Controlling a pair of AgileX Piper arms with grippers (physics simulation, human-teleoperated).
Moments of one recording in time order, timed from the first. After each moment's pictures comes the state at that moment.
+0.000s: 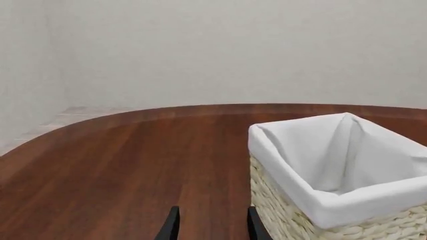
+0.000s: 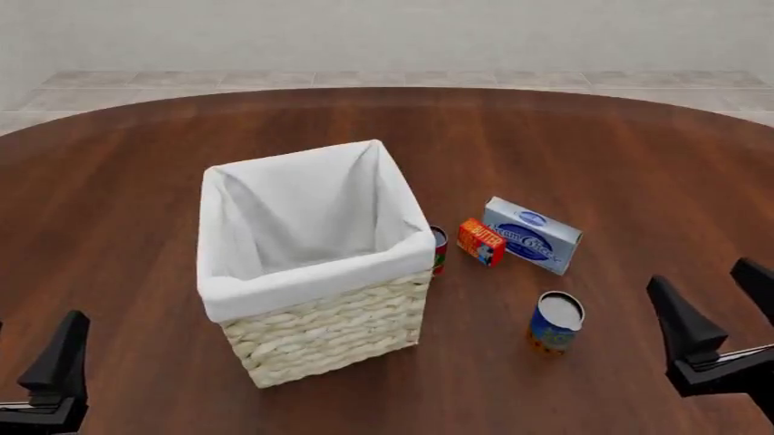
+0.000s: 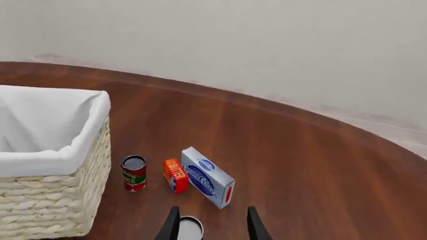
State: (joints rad) left arm 0.03 0.00 0.00 -0.02 0.00; right arm 0.14 0.29 -0.20 0.01 -0.14
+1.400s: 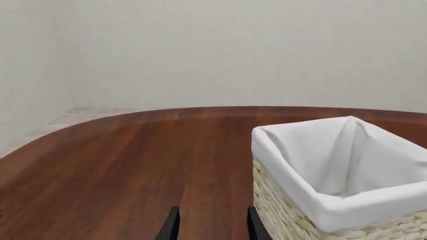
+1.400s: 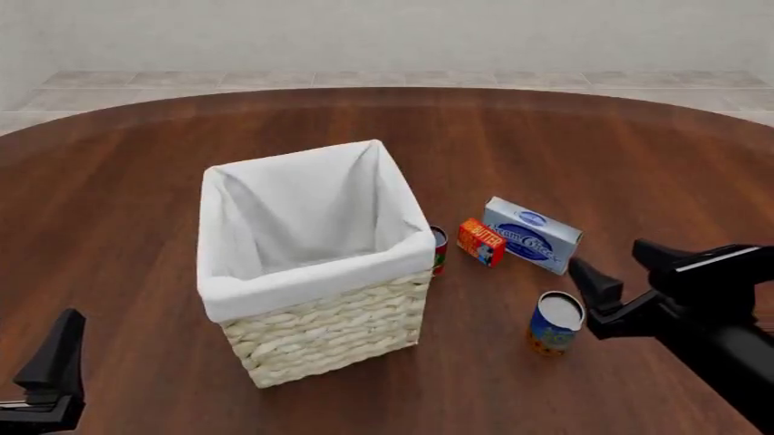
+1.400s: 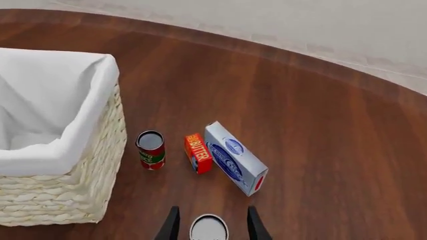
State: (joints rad) left arm 0.05 0.00 0.00 -0.03 0.00; right arm 0.23 0.83 -0.28 -0.21 -0.10
